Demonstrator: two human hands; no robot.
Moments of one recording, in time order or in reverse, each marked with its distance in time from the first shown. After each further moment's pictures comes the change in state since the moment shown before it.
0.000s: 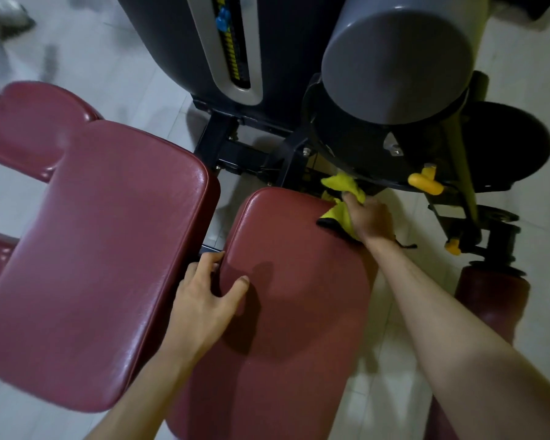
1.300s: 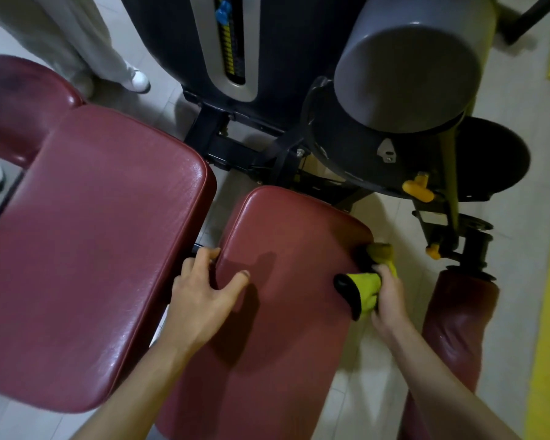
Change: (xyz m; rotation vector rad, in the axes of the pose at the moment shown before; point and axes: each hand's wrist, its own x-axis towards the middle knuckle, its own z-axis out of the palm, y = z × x) left_hand 0.002 0.012 -0.003 -0.088 -0.076 -0.128; right_hand -0.084 0.106 -0.002 0.831 0.048 0.291
